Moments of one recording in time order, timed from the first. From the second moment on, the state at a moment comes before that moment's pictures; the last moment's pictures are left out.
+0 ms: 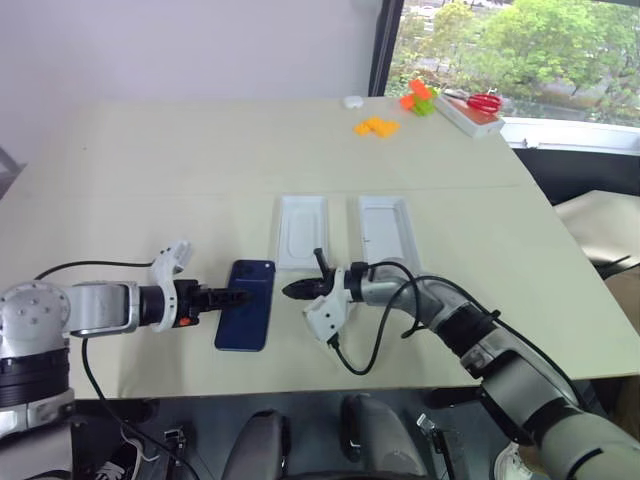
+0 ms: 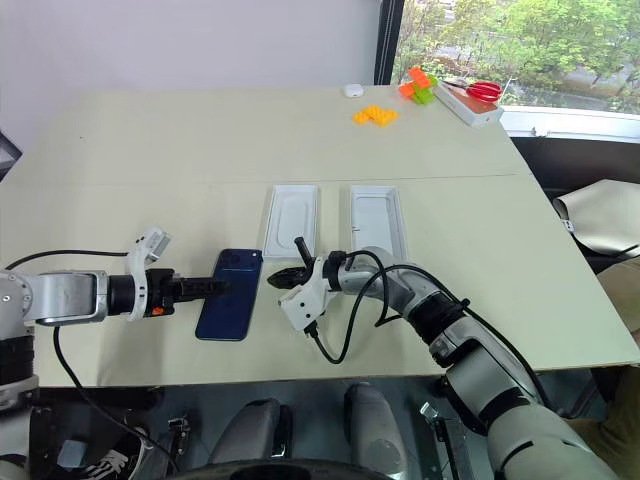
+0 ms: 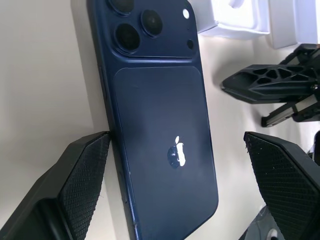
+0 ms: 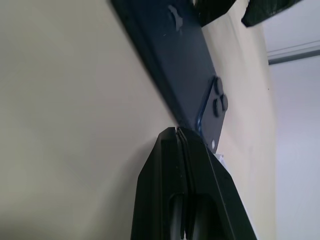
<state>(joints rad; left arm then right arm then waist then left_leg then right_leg) -0.36 0.70 0.34 -0.04 -1.46 1.60 0.04 -0.73 -0.36 0.61 0.50 -0.63 -0.73 0.57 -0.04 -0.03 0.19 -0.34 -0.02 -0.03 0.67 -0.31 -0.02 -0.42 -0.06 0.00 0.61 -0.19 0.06</state>
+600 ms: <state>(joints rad) -0.32 0.83 0.06 -0.02 -1.94 1.32 0.27 -0.73 -0.35 0.61 0.52 -0.63 -0.75 0.52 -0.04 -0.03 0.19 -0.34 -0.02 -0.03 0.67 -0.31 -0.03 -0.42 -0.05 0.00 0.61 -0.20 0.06</state>
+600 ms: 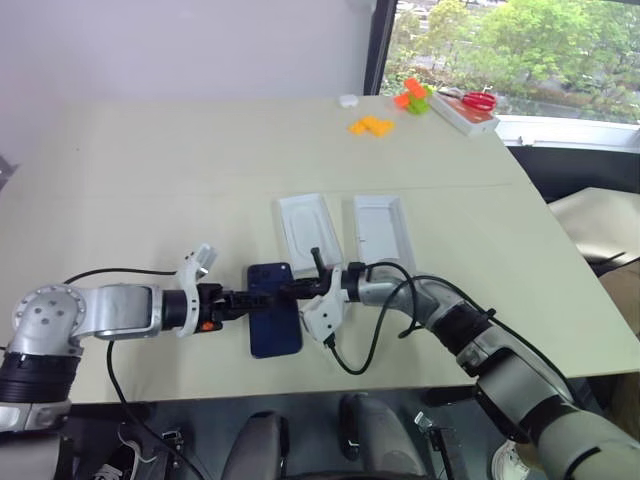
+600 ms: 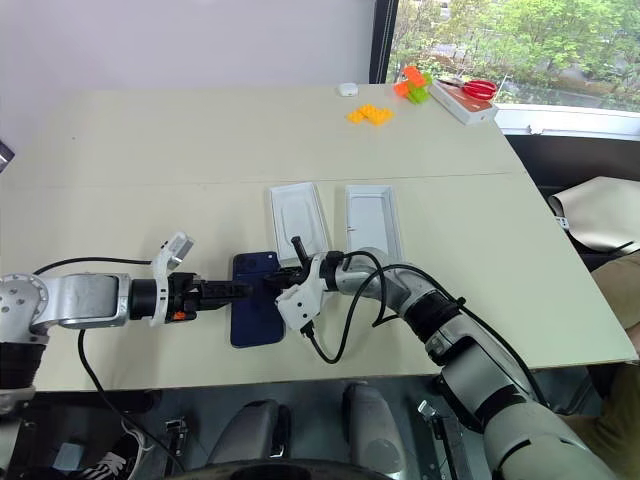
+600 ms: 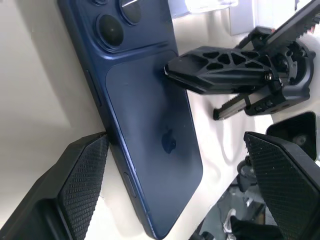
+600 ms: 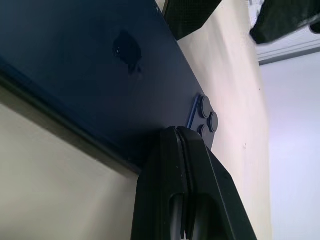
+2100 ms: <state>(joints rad) -0.38 0.76 -0.01 -0.08 -1.93 1.19 0.38 -0.71 -0.51 0.58 0.42 -0.70 -0.76 0.60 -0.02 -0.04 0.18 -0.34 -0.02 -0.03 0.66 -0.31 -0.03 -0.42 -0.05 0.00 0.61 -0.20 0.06</state>
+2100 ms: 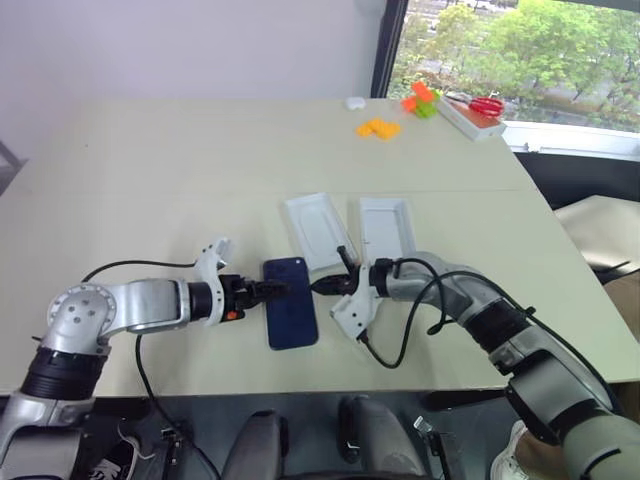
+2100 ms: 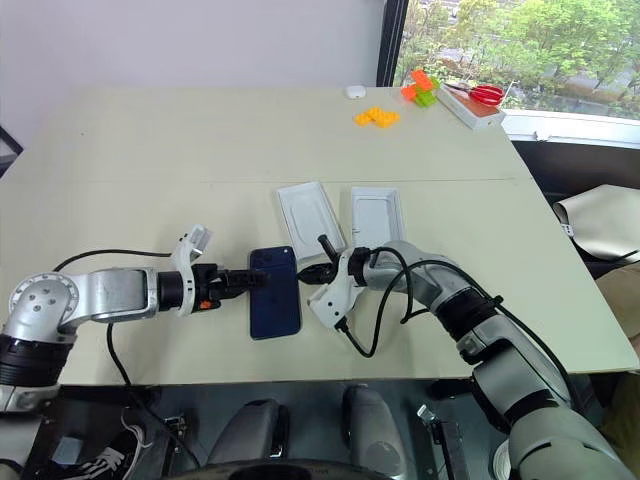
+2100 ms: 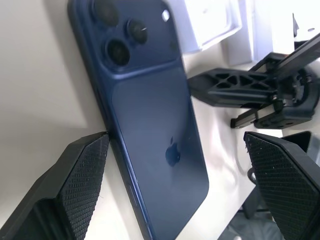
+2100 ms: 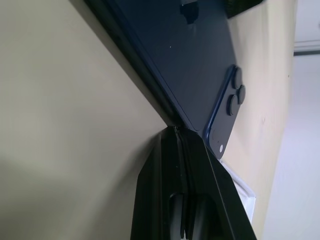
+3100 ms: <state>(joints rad) -0.32 0.85 -0.04 -0.11 -1.96 1.19 0.36 -0.71 -0.48 0.58 0.43 -0.69 -0.77 0.60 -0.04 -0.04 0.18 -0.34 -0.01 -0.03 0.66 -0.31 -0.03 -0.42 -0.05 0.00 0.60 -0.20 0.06</state>
